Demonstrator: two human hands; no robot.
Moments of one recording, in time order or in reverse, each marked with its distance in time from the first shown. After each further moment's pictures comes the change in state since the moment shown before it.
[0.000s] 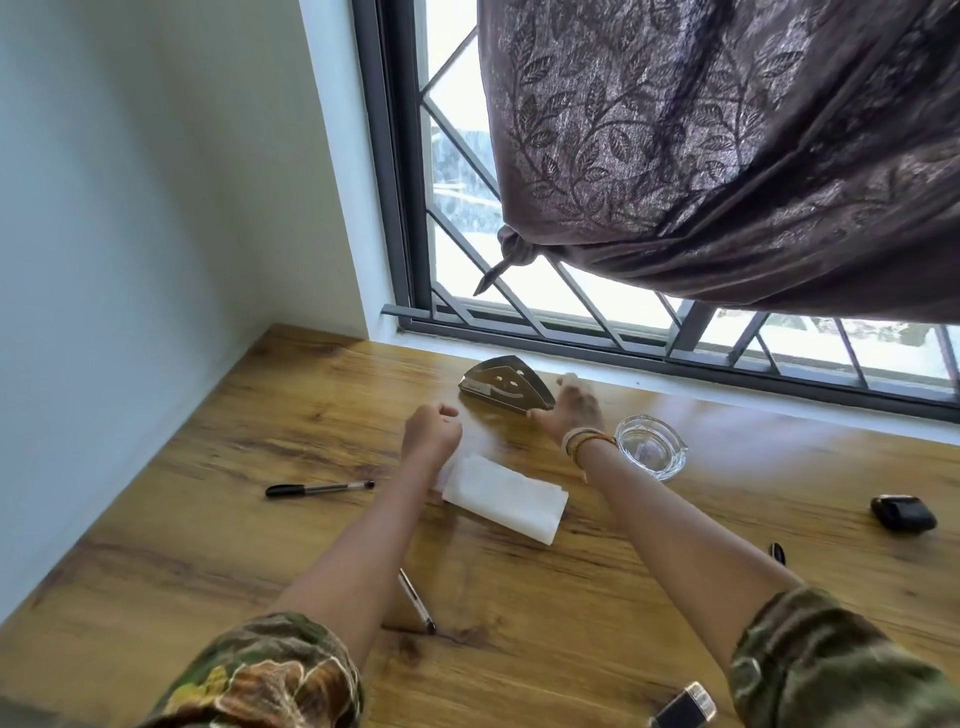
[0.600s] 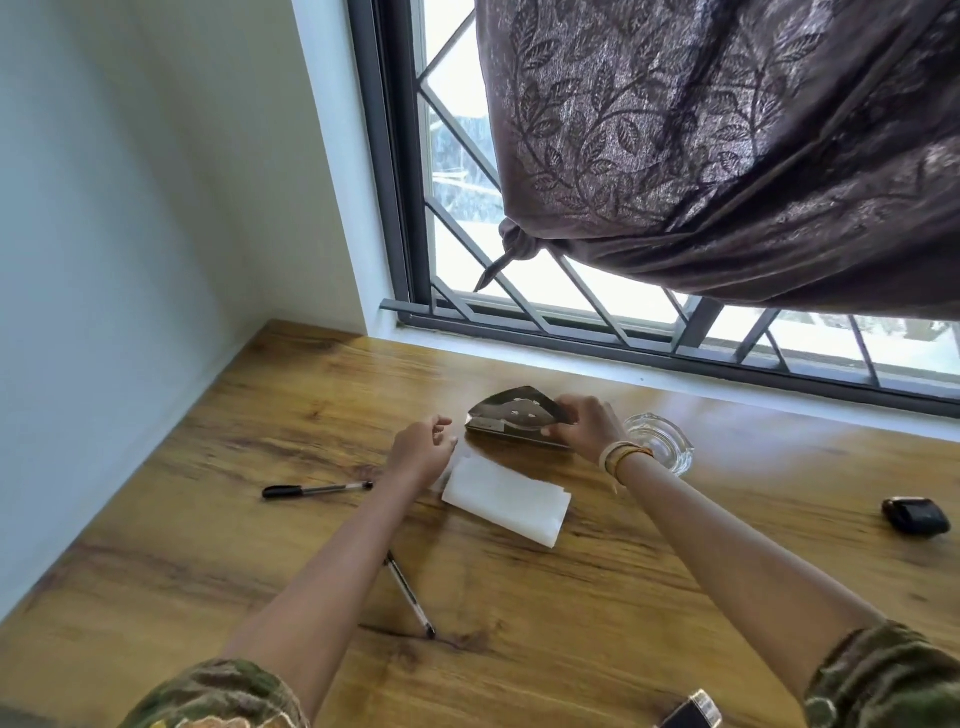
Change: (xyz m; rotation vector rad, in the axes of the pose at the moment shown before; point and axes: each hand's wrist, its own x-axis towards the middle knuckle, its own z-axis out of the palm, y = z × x) left_hand -0.005 -0.032 -0.004 0.102 -0.087 0.142; right_hand -0.001 0.039 -0.005 0.114 -0.144 -0.265
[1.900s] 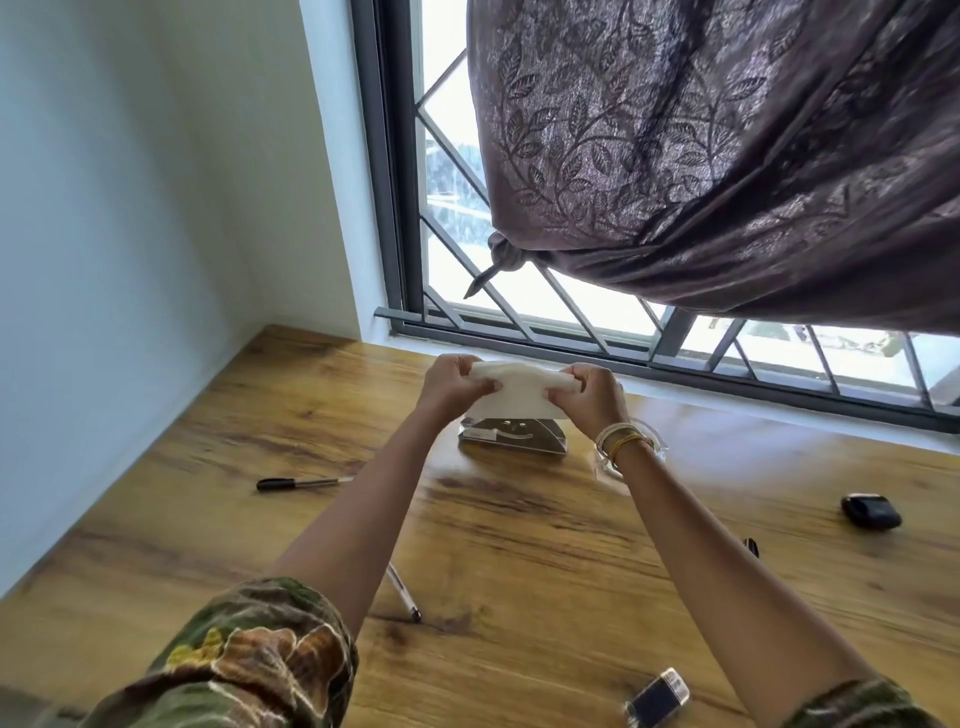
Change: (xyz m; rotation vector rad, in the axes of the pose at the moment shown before) left_hand 0.004 0.094 -0.025 -0.374 0.002 0.165; right_hand -0.023 -0.048 -0.050 0.179 0.285 0.123
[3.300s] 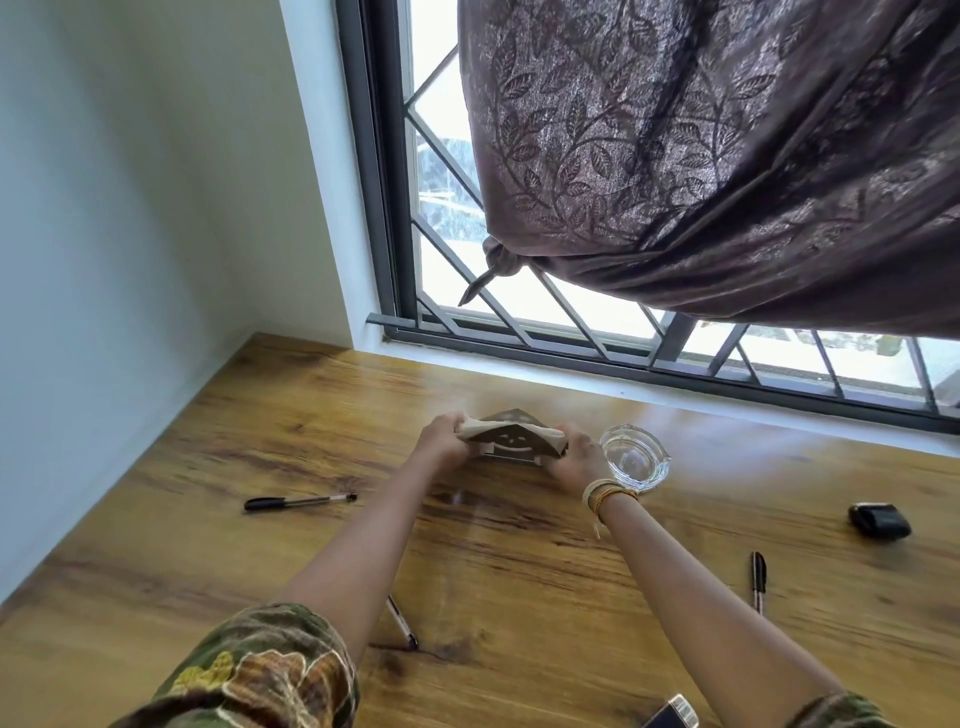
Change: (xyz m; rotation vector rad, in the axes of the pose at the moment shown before) left_hand 0.004 -0.061 0.021 0.265 -0.170 -0.203; right_hand -0.011 0.066 0.048 -0.179 -0.227 0.103
